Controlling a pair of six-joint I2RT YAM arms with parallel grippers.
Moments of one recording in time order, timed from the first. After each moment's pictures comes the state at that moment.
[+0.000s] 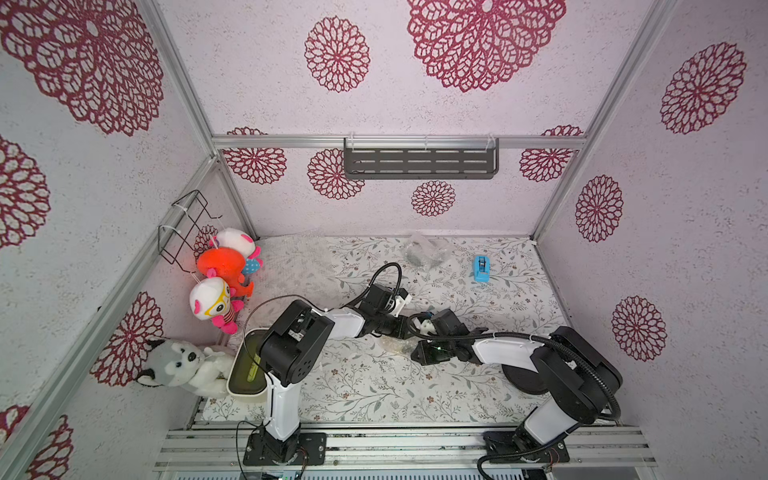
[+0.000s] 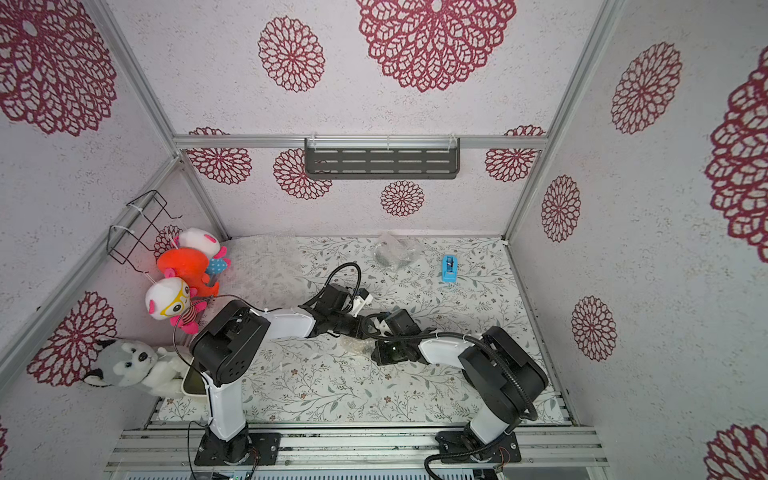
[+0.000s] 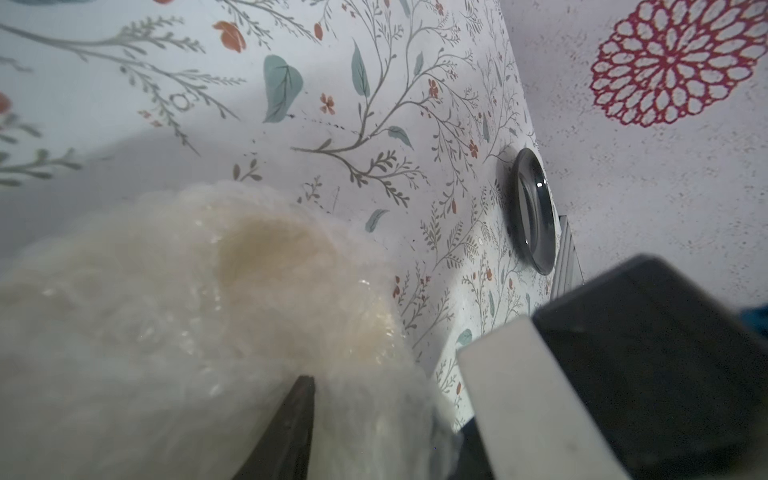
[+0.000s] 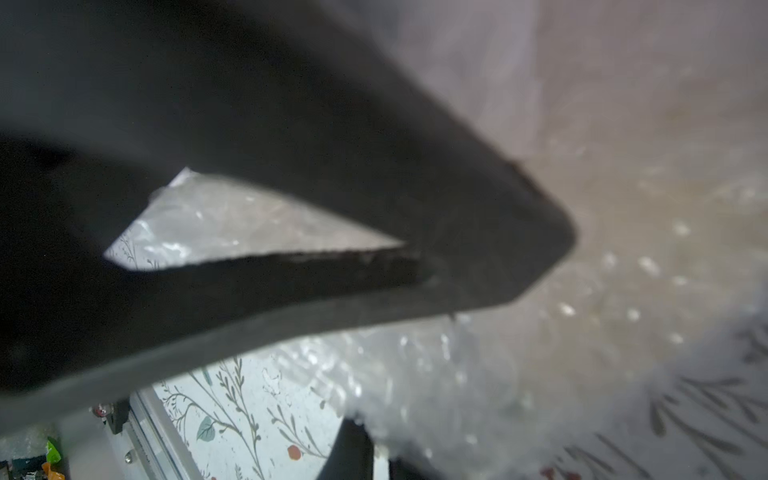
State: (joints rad) left arm -0.62 1.97 1.03 0.09 0.64 -0.39; right arm 0.70 1.61 0.70 -0.07 -0.38 0.52
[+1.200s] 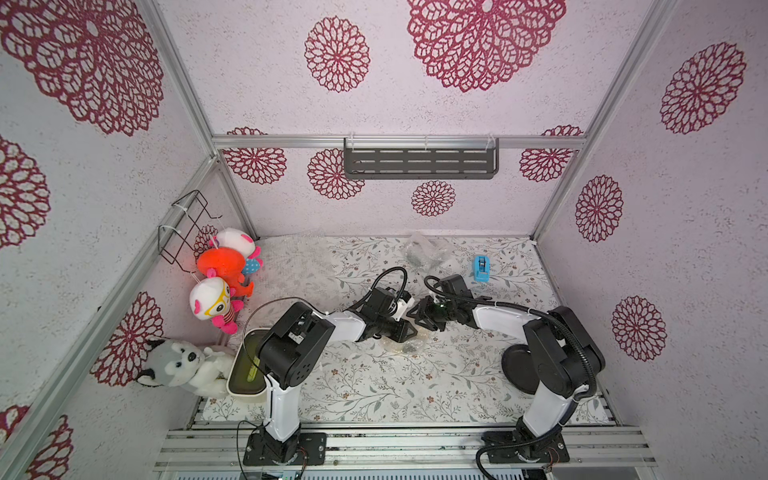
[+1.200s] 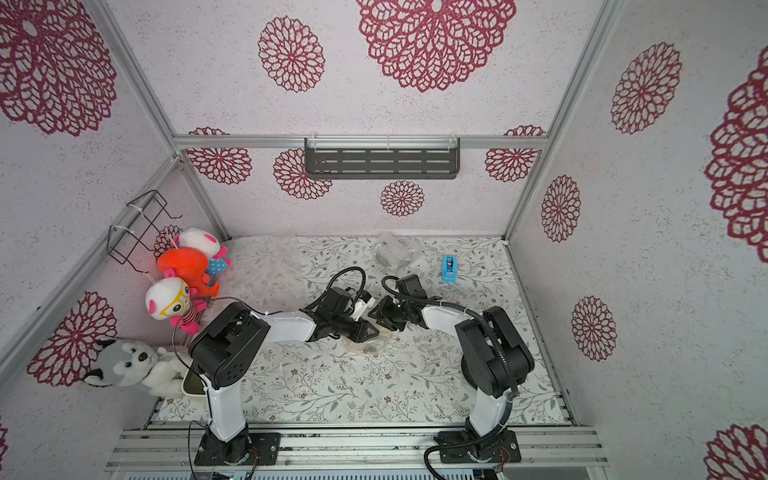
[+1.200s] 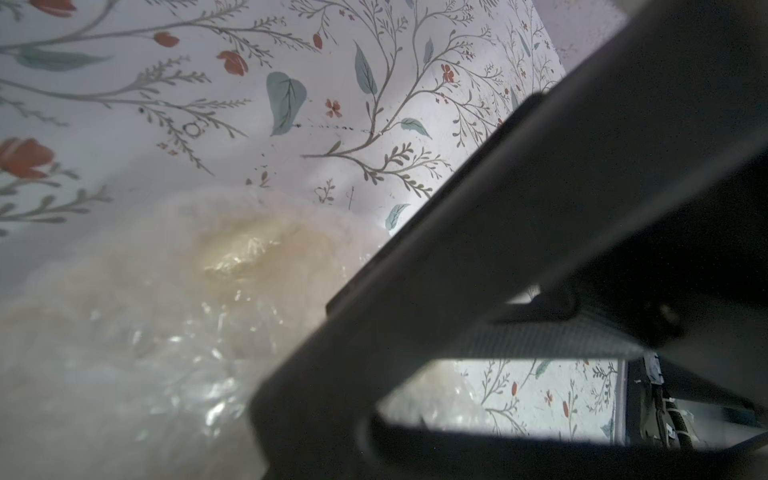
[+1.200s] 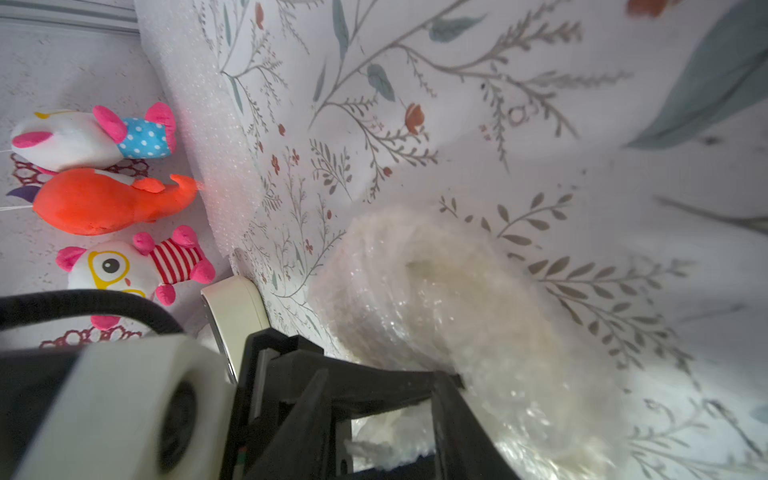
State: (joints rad) left arm -0.65 1.96 1.00 0.11 0.50 -0.24; right arm 0.52 1.77 1.00 -0.10 -0.54 1.01
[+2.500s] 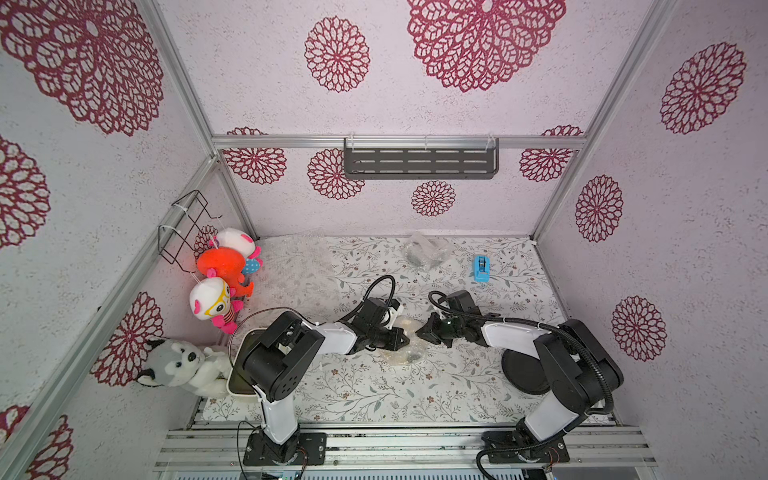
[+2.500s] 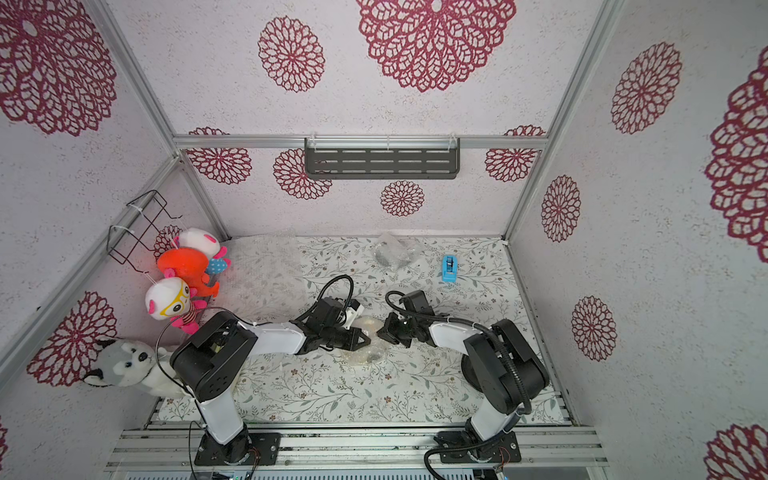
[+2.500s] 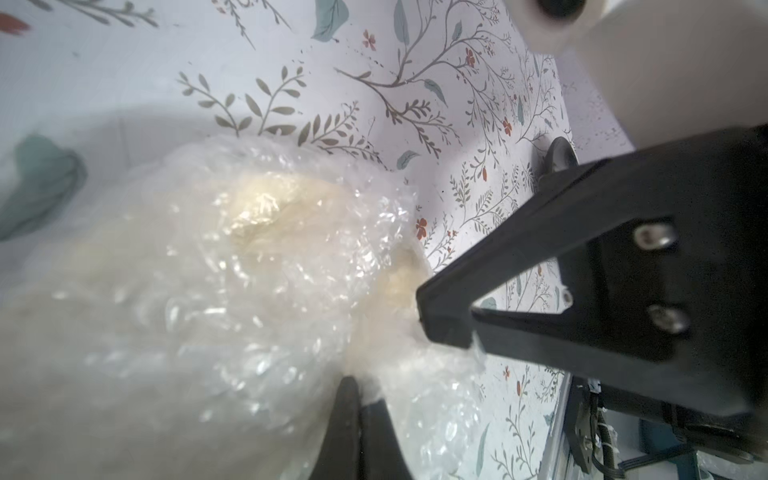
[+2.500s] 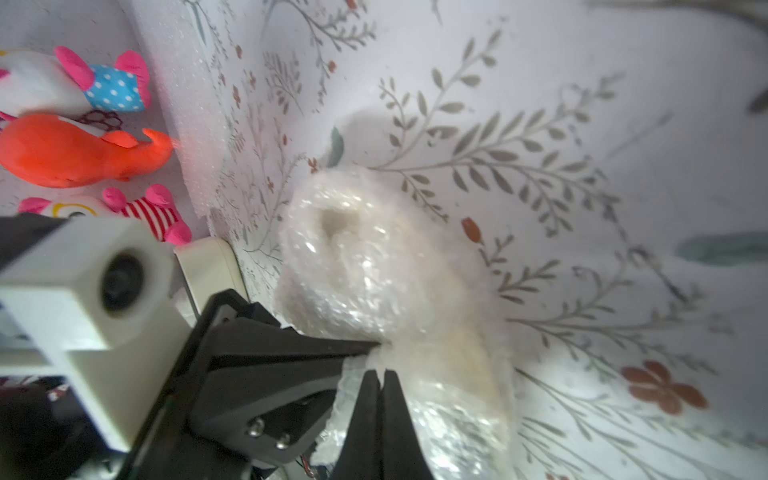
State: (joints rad) left arm -0.66 1.84 0.83 0.18 0.49 -0.49; right arm 0.52 1.65 0.75 -0.02 -0.55 0.92
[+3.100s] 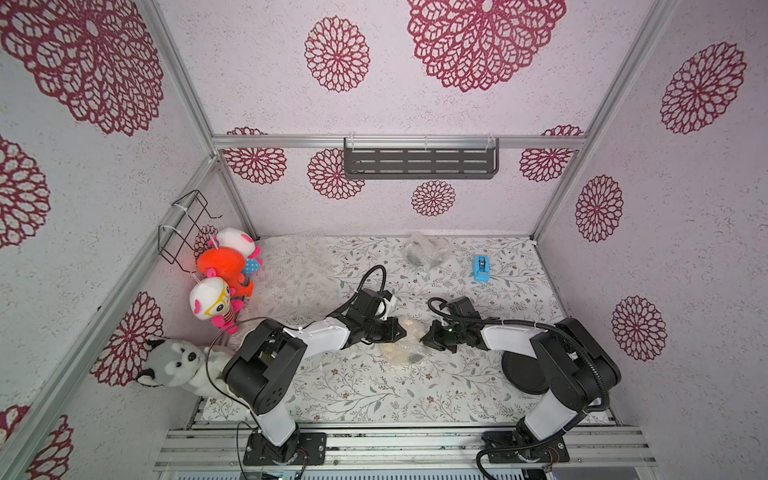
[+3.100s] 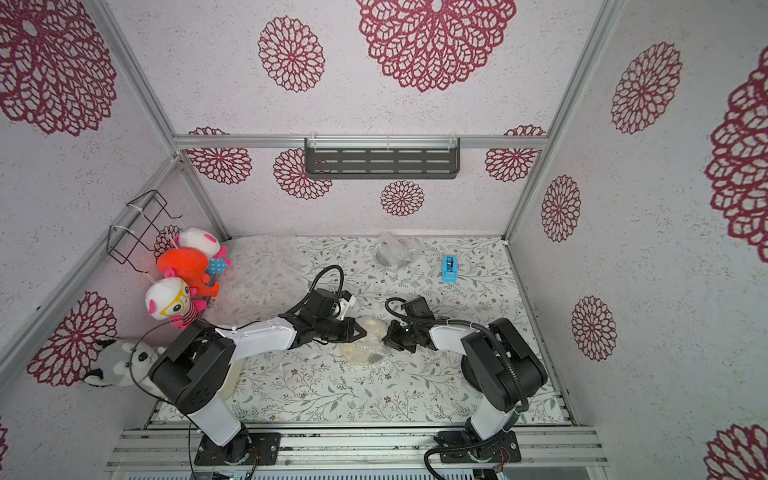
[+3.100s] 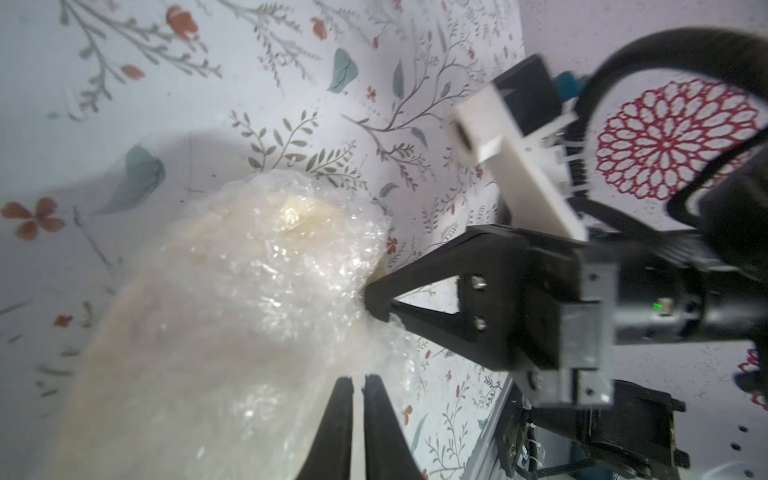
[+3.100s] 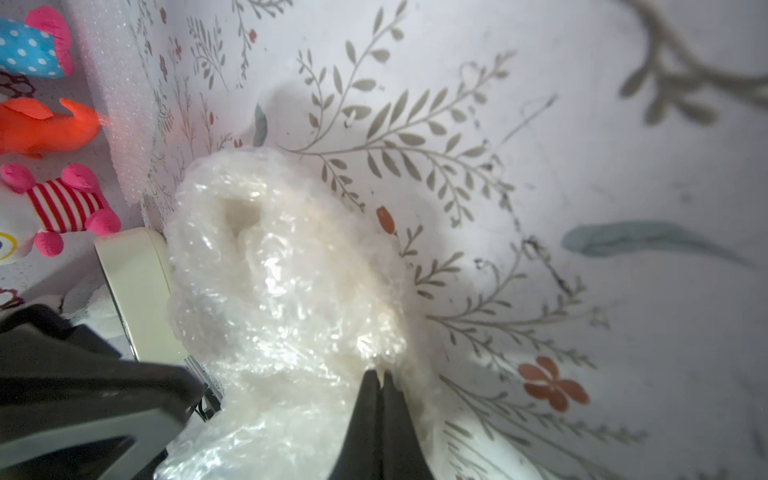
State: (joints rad) left arm -0.63 1.76 0.88 0.01 0.49 -0.63; right arm 0.52 1.66 0.74 -0.05 -0.47 0.83
